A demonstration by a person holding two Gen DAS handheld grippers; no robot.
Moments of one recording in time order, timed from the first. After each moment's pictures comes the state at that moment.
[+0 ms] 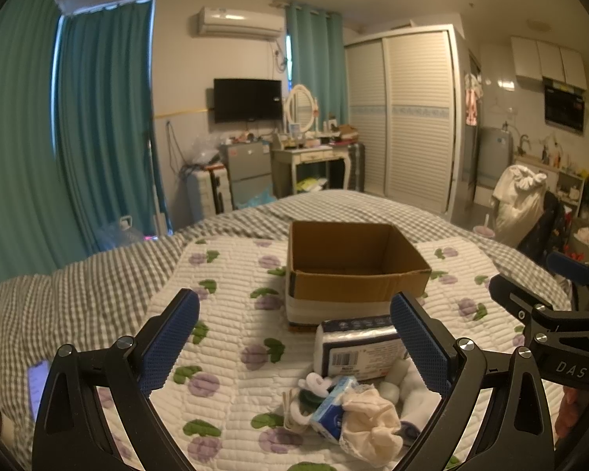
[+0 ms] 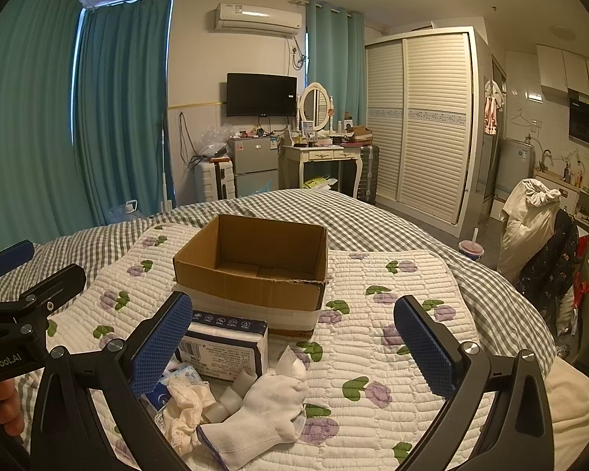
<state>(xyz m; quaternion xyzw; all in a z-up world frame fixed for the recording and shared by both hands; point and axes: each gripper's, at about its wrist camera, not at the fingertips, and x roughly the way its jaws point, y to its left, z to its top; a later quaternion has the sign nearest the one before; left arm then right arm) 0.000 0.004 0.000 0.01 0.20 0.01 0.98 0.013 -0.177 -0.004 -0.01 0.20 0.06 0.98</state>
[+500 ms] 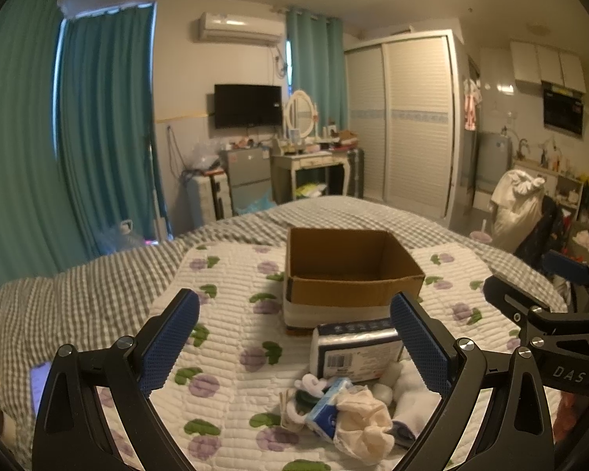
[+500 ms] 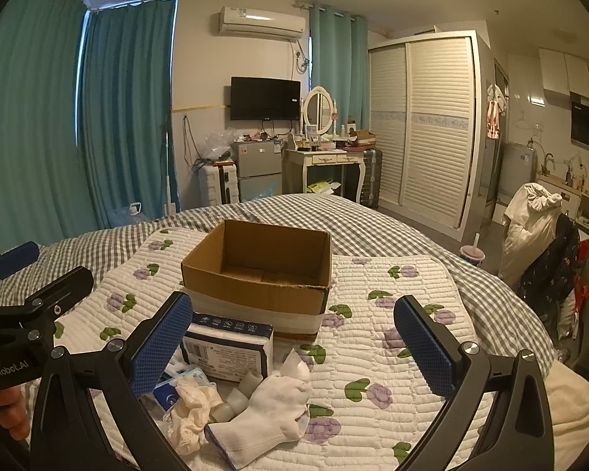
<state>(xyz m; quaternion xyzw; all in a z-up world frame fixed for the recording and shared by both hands) -0.009 -0.003 0.007 0.01 0.19 0.01 0.98 0.001 -0.175 0.000 -0.01 0.20 0.07 0.98</state>
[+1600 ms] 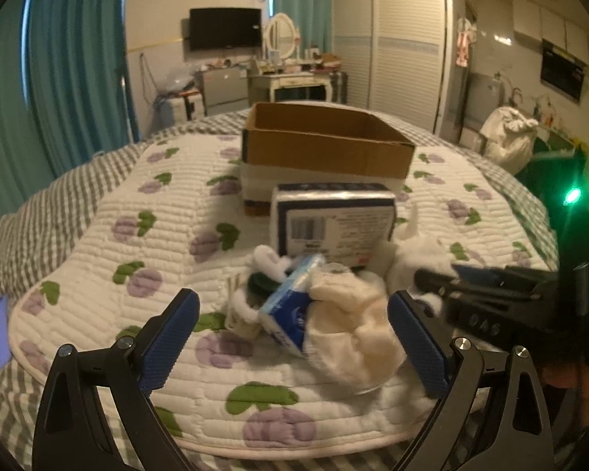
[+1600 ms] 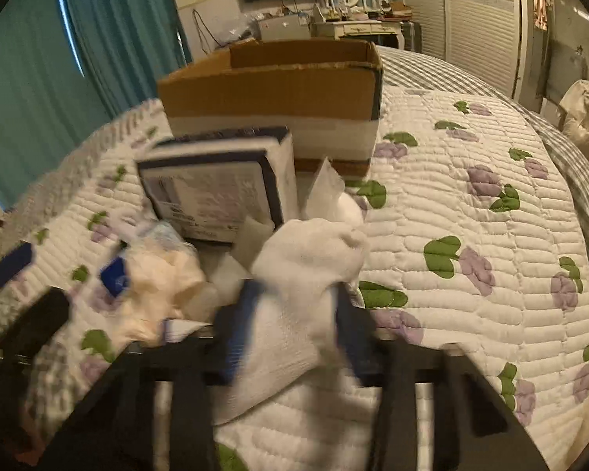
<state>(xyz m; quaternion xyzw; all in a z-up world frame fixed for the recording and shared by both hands) 0.003 -0.031 -0.103 0.01 0.33 -0.03 0.94 0.057 -0.177 -0.149 0.03 0.41 0.14 0.90</state>
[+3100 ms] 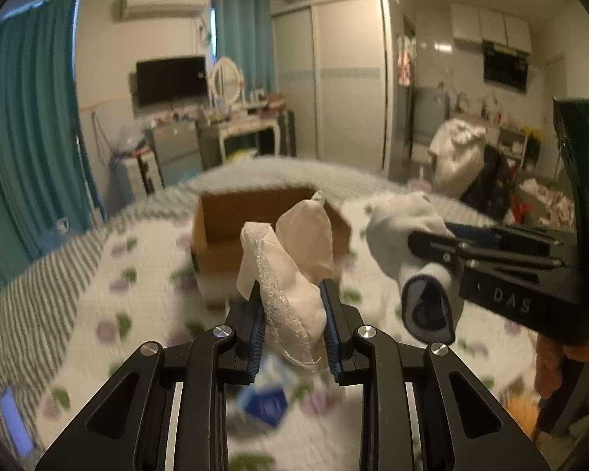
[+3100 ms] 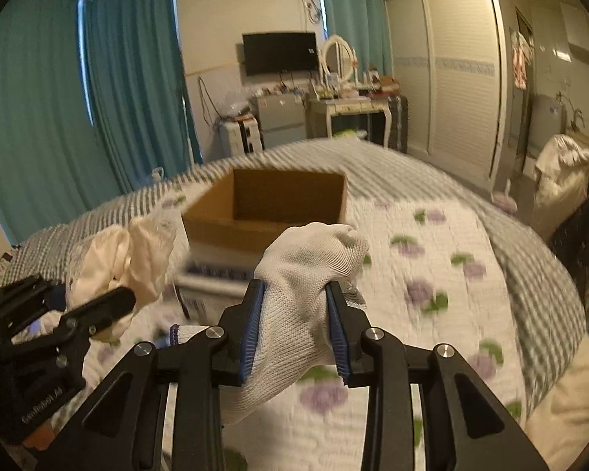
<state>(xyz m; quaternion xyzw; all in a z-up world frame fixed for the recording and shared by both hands) 0.030 -0.052 -0.015 0.06 0.25 -0.12 0.96 0.042 -0.198 -0.022 0.01 0.28 0.13 0.95</state>
